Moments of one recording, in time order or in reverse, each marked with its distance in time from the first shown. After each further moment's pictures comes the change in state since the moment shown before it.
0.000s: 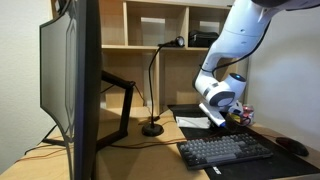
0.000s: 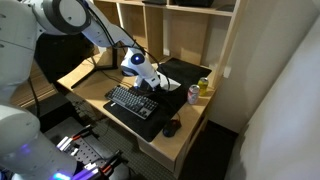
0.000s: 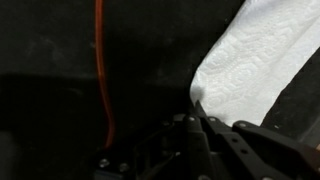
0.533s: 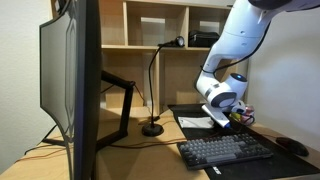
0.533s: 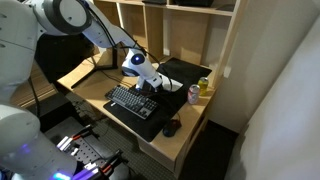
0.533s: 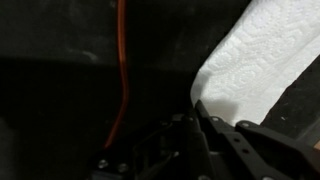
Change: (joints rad) arm 0.005 0.011 -0.021 0.001 0.002 0.036 -0.065
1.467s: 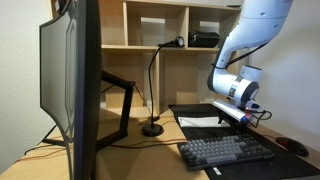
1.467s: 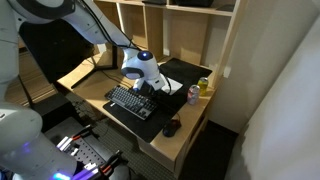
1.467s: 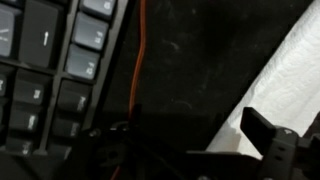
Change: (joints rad) arm 0.083 -0.168 -0.203 -0.253 -0.447 -0.280 0.413
